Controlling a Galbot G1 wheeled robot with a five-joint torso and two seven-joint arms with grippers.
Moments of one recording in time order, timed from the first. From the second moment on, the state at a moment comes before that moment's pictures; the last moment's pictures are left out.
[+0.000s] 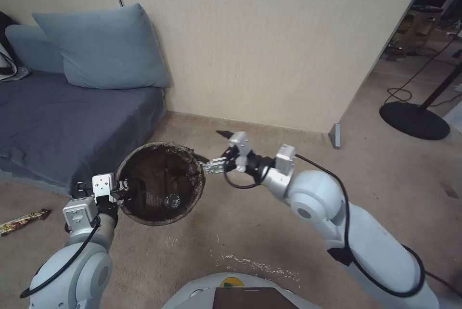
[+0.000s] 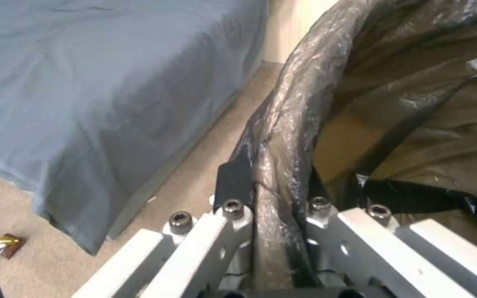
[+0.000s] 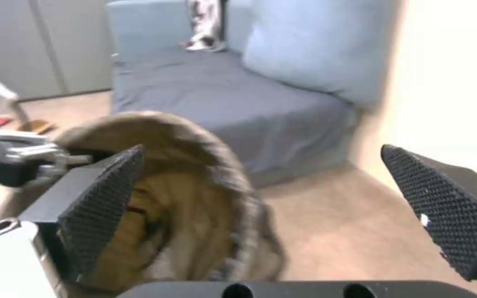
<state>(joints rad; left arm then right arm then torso) 1.68 -1.41 -0.77 -2.50 -0.33 0.69 -0.24 -0.97 0.97 0.08 2.27 0.64 -0.48 -0.13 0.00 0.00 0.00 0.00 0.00</state>
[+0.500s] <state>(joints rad) 1.67 -1.42 -0.77 -2.50 -0.33 0.69 -0.24 -1.41 1.10 0.44 2.29 0.42 -0.22 -0.17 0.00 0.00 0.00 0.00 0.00</state>
